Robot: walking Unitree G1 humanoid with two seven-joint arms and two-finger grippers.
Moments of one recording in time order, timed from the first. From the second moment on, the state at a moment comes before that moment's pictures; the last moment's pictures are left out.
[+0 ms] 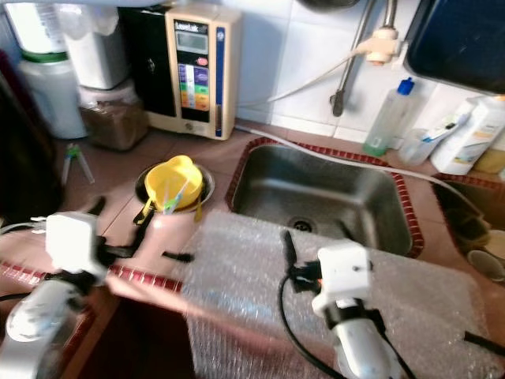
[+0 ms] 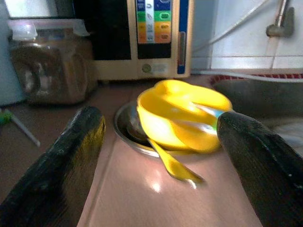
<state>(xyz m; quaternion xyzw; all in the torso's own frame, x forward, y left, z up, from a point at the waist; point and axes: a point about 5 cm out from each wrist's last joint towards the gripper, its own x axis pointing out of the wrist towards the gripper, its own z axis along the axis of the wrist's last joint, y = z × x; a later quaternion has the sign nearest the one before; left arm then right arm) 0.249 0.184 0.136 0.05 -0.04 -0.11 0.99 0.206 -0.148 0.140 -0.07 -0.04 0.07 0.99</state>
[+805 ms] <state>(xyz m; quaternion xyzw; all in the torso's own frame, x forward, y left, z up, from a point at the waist) 0.247 0.179 0.130 0.04 -0.04 -0.13 0.99 0.206 -0.151 0.134 -0.08 -0.02 0.07 0.99</state>
